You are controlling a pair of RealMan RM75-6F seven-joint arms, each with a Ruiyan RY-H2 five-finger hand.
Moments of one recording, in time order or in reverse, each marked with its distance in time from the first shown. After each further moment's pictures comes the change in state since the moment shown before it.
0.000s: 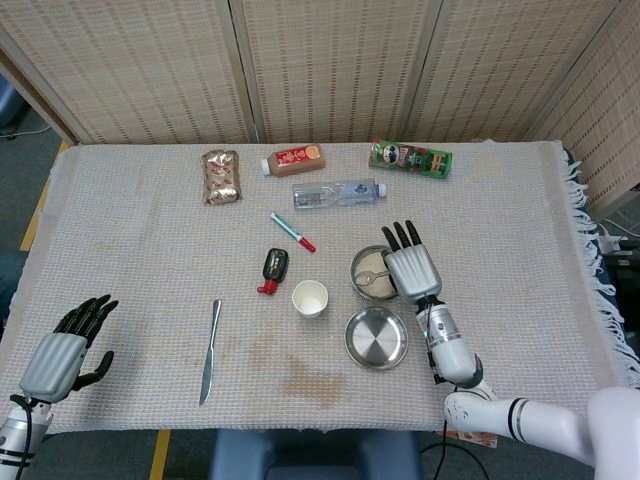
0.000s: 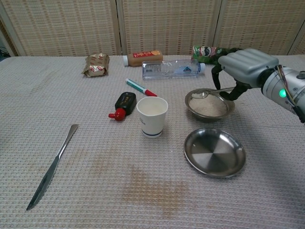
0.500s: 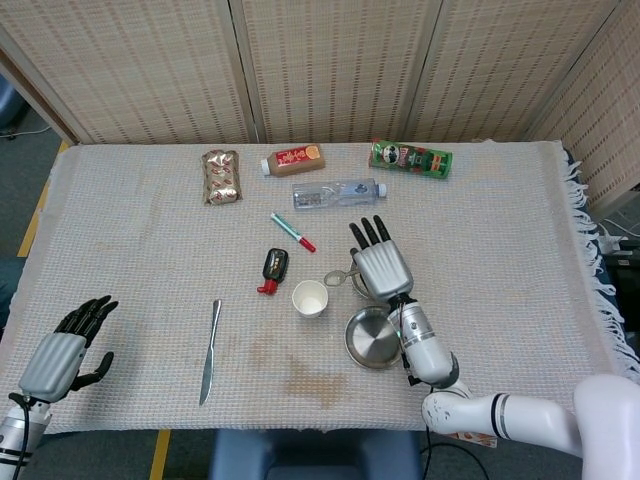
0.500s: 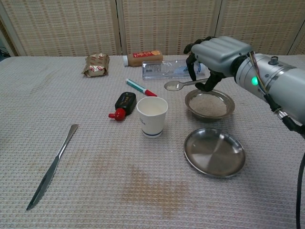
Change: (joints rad) left arm -0.008 0.018 0.007 -0.004 -0.001 -0.022 -0.047; right arm 0.094 -0.032 0.052 -0.105 0.077 0.015 -0.151
